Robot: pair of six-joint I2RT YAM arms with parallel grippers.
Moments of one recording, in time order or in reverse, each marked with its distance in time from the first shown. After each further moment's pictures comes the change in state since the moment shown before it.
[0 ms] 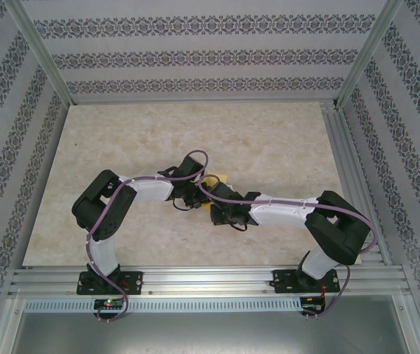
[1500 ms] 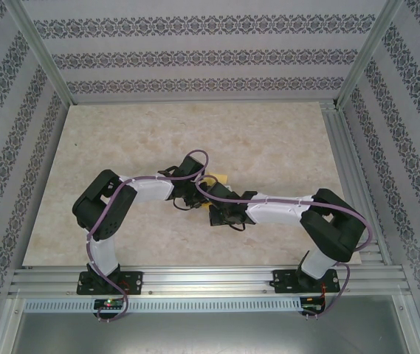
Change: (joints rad) left arm 0.000 0.004 0.010 -0.011 0.000 0.000; right arm 0.006 0.033 0.021 -0.021 0.001 0.005
